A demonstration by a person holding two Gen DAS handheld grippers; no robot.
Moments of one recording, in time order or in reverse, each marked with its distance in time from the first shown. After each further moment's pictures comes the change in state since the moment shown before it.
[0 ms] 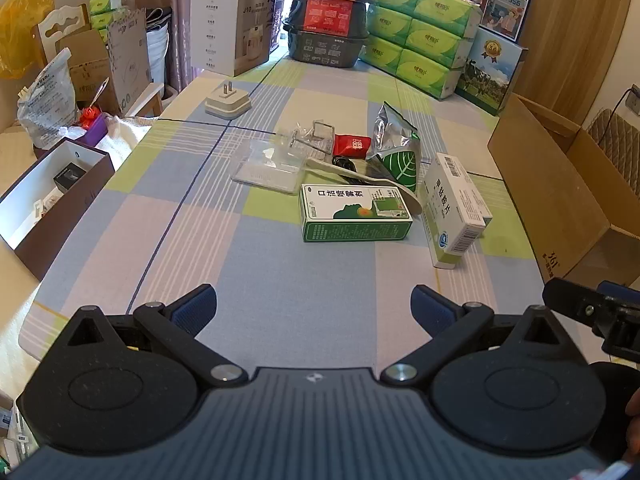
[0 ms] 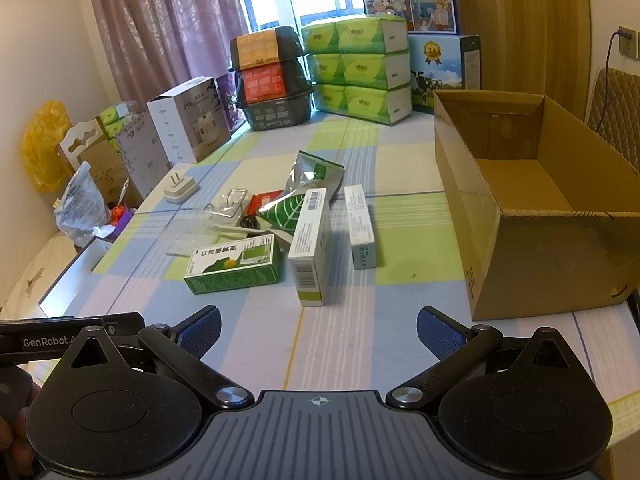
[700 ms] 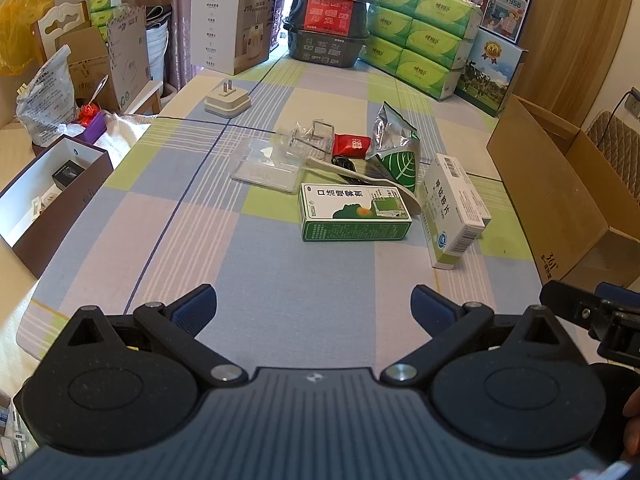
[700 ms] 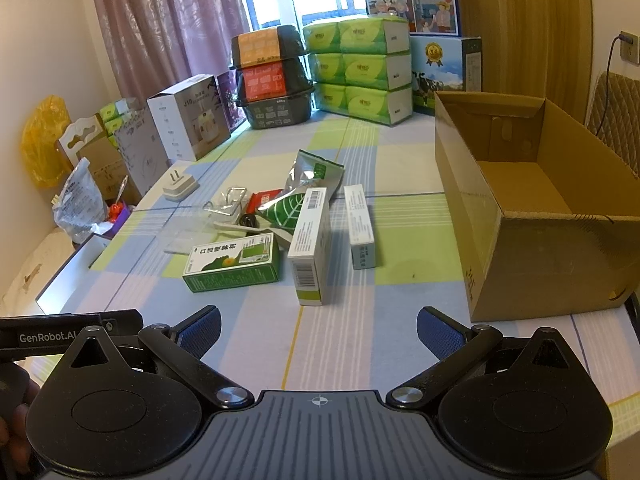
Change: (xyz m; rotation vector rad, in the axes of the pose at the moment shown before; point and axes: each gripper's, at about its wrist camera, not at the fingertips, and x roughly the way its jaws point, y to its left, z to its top) left arm 0.001 0.000 0.000 -0.006 -0.001 0.002; right arm 0.001 0.002 0.000 -0.006 0.004 -0.002
